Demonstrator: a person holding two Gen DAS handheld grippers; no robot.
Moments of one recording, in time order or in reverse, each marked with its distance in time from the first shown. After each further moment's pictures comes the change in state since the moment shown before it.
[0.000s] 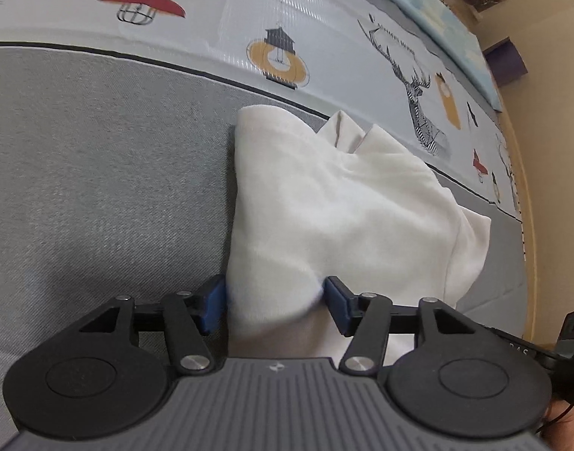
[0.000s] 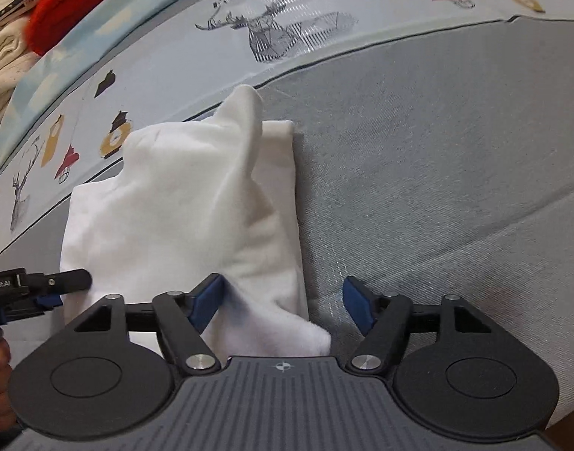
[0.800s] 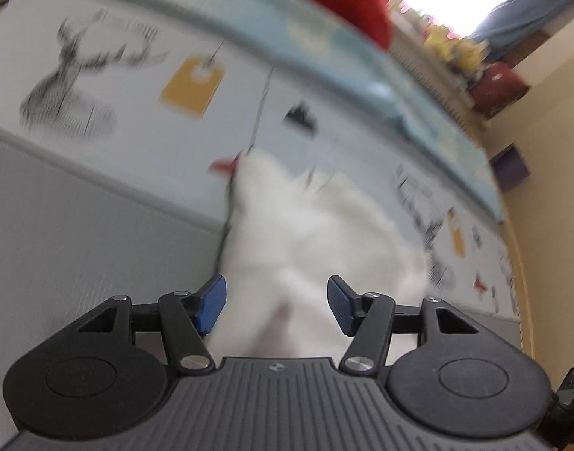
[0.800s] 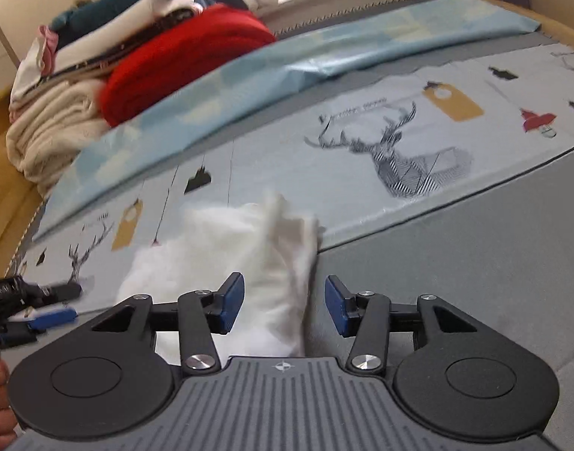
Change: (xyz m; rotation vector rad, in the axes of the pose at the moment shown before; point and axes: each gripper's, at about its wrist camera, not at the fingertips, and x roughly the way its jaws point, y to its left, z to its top) left arm -0.099 0.066 0.037 -0.098 -0.317 0.045; right arm -0.015 0.101 0.013 -0.087 -0.356 0.132
